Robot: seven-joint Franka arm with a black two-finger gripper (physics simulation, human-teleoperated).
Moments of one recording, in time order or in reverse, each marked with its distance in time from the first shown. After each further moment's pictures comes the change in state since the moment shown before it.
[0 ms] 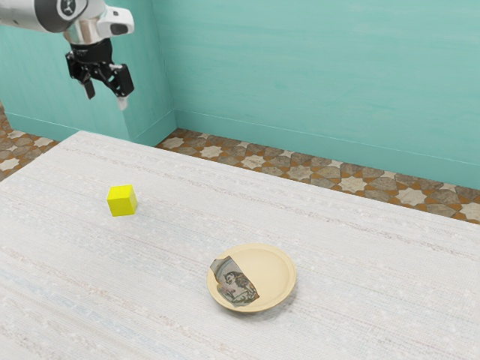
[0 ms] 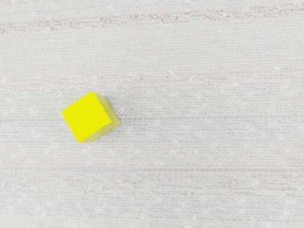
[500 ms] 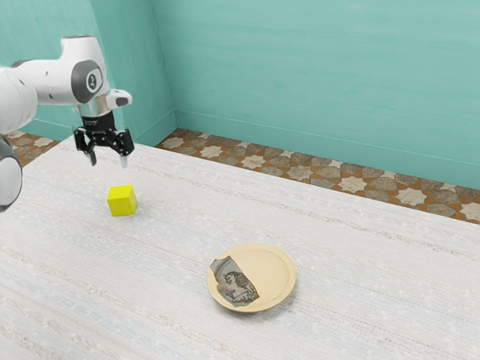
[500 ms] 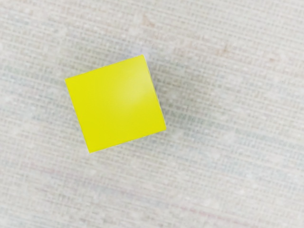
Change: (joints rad) arm 0.220 0.436 0.026 0.102 -0.201 0.117 -0.026
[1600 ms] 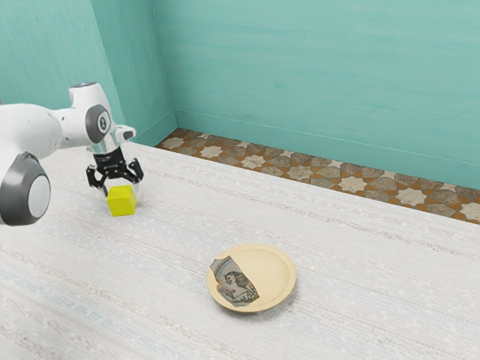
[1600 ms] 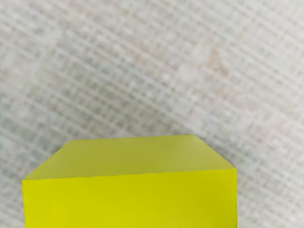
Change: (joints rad) arm 0.086 0.278 -0.022 0.112 -0.144 0.161 -0.151
